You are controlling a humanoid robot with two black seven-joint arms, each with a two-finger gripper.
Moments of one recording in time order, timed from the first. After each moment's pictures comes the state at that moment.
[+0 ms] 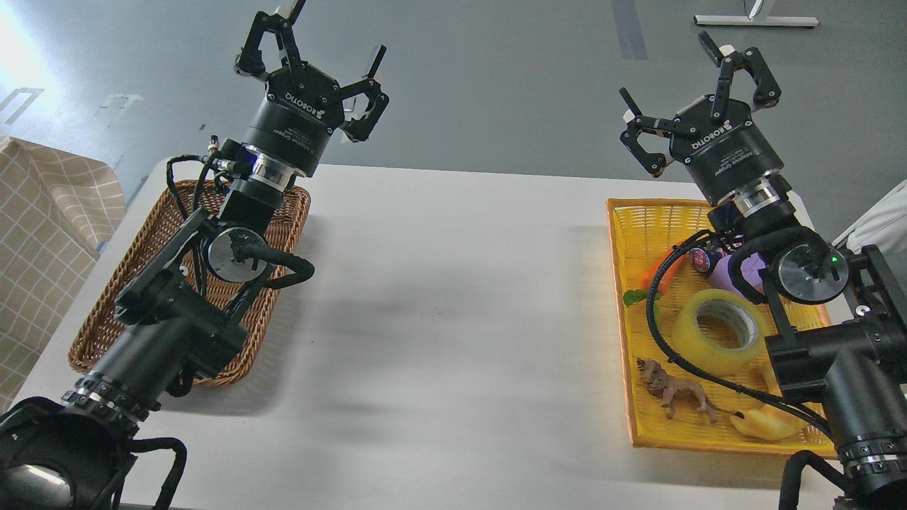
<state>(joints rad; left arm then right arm) -0.59 0.15 -1.16 -1.06 0.27 -0.49 -0.33 0.56 -0.07 1.48 1.03 -0.18 0.49 -0.24</state>
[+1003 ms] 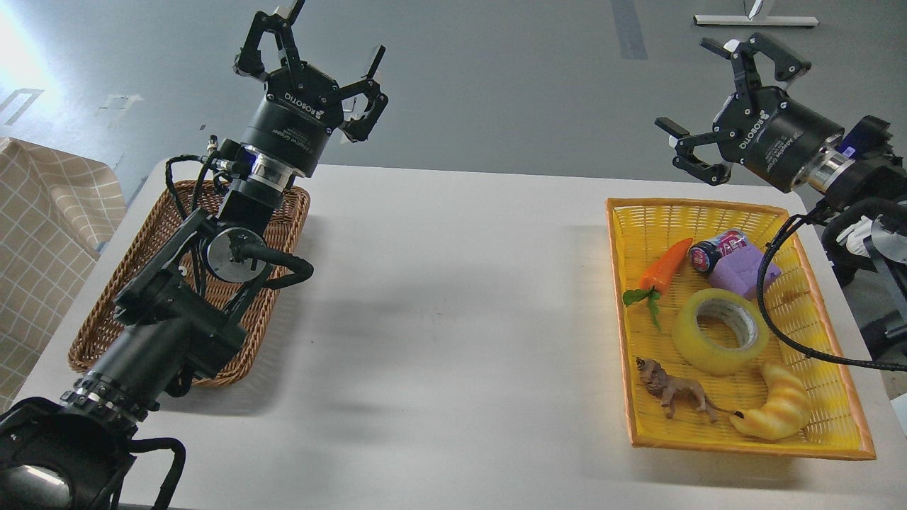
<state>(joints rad) -0.59 0.16 -1.16 -1.06 0.27 -0.49 -0.33 0.72 -0.48 1.09 1.04 -0.32 0.49 -0.25</state>
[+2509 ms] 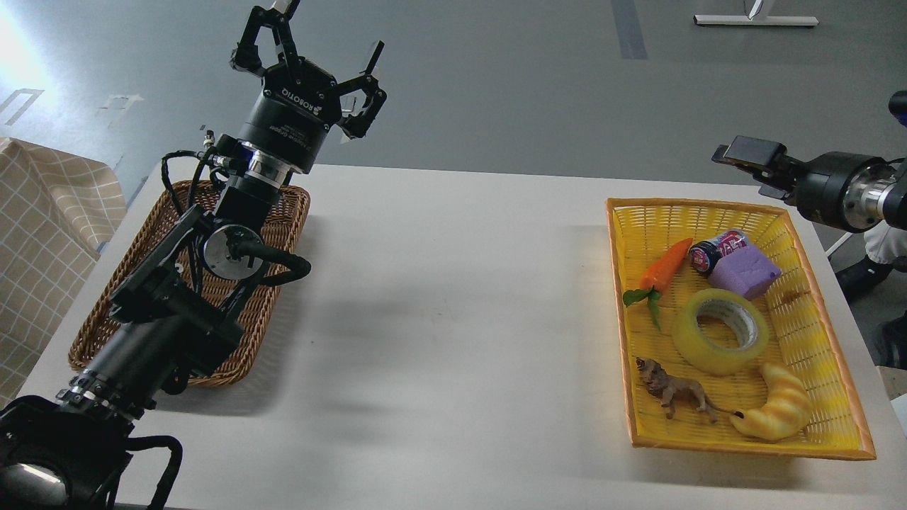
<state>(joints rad) -0.60 0.16 -1.16 -1.07 0.27 -0.49 -0.33 0.76 -0.74 0.83 1.22 -1.20 0.49 -0.24</state>
